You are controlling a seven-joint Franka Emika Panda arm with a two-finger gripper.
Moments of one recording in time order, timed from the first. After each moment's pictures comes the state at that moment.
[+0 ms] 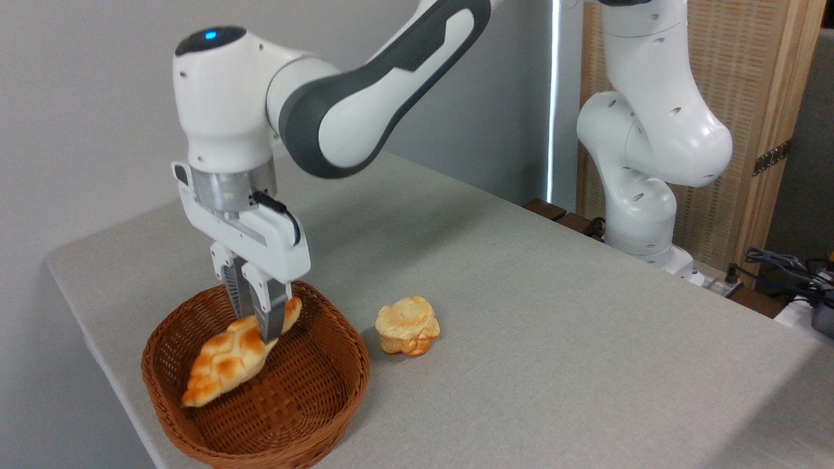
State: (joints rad) arm -0.08 0.20 -0.13 -1.78 -0.04 2.12 0.43
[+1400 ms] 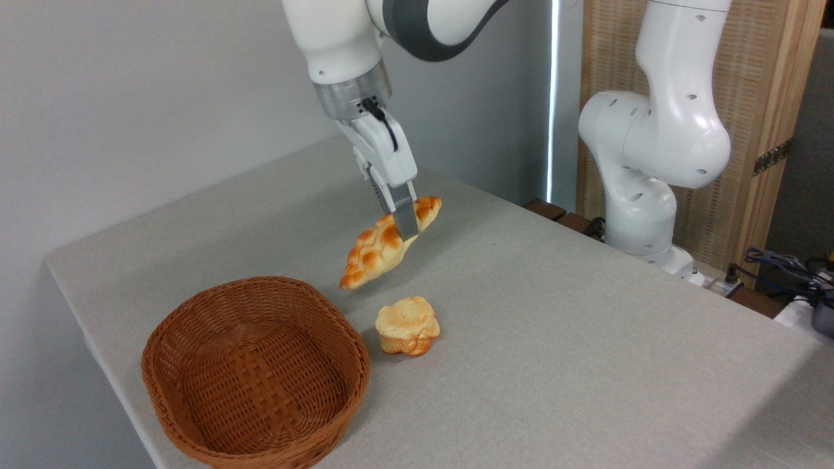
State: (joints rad) arm -0.15 -0.25 -0.10 -2.14 -0.09 1.72 0.81
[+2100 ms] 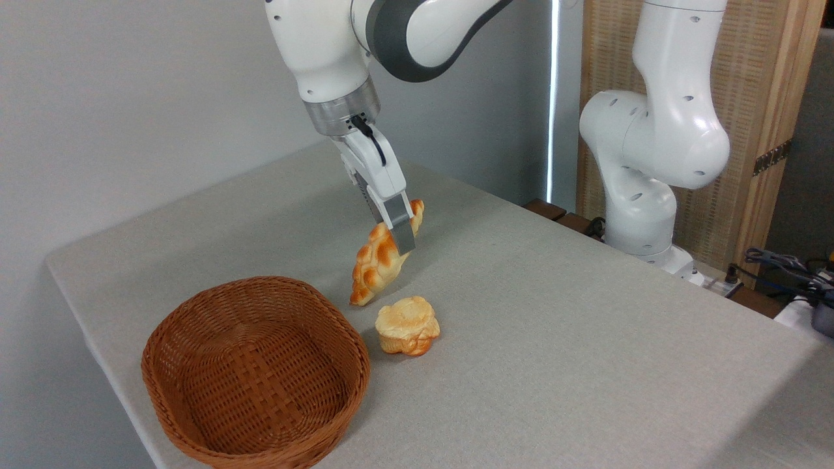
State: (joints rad) arm -0.17 -0.21 -0.11 -2.13 -0.10 1.74 0.78
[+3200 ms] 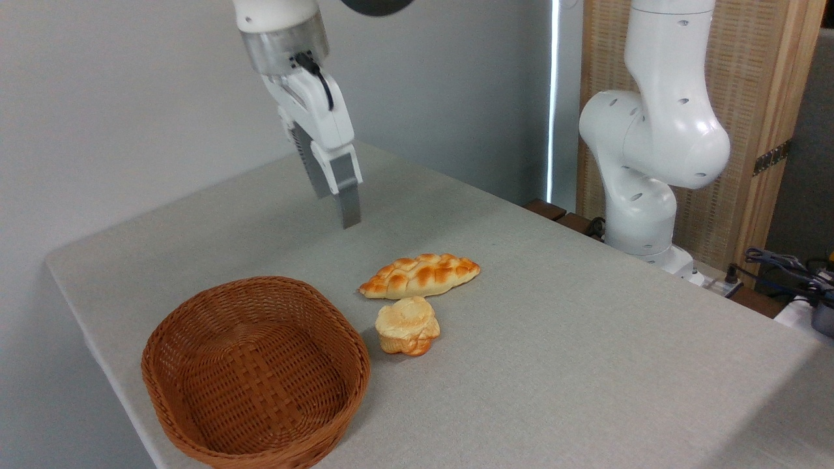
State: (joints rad) arm -0.16 -0.07 -0.07 -1.75 -0.09 1.62 0.73
